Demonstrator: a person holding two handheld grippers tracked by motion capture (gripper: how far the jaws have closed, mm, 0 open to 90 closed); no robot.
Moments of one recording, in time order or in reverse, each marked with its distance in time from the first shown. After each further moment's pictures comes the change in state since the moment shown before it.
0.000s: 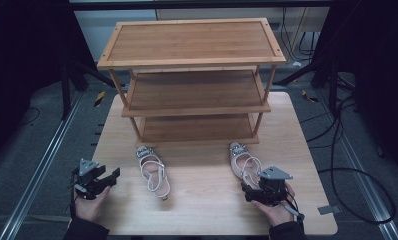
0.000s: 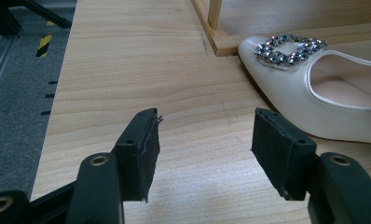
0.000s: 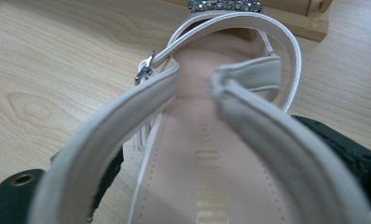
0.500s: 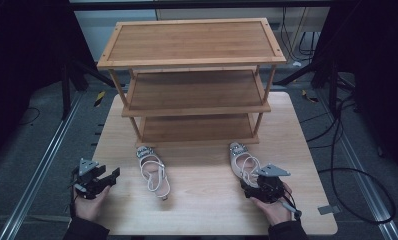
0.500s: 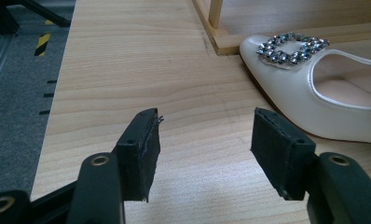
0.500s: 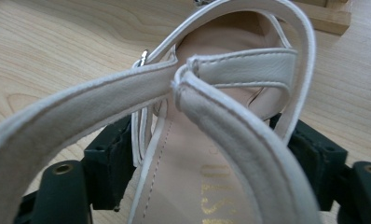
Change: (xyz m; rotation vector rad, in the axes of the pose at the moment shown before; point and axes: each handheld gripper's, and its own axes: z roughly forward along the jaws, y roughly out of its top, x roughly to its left) left arm 0.001 0.000 0.002 -0.001 -0.008 -0.003; right arm -0.002 0.000 0.012 0.016 0.039 0.016
